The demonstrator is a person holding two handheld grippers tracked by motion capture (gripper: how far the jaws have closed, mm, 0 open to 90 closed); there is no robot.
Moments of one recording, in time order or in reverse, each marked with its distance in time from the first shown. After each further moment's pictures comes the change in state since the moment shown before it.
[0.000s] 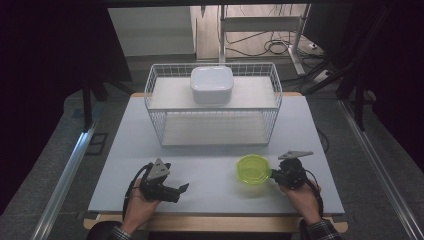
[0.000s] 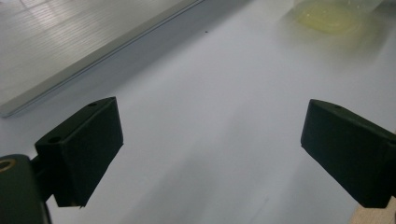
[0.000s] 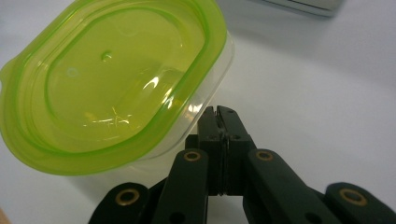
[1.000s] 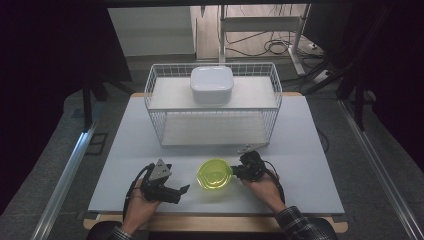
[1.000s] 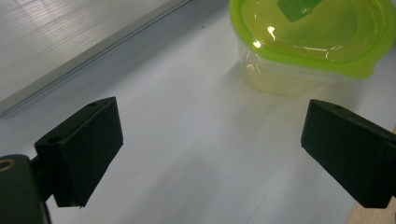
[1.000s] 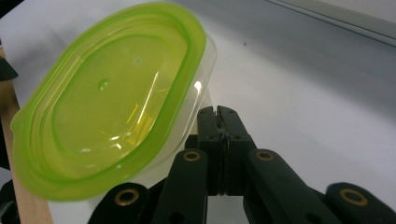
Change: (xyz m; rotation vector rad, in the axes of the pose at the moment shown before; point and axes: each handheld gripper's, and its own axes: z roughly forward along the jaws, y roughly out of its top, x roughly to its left) left arm -0.002 0.000 0.002 0.017 -0.003 0.014; right arm 0.065 0.050 0.070 0.016 0.249 -0.083
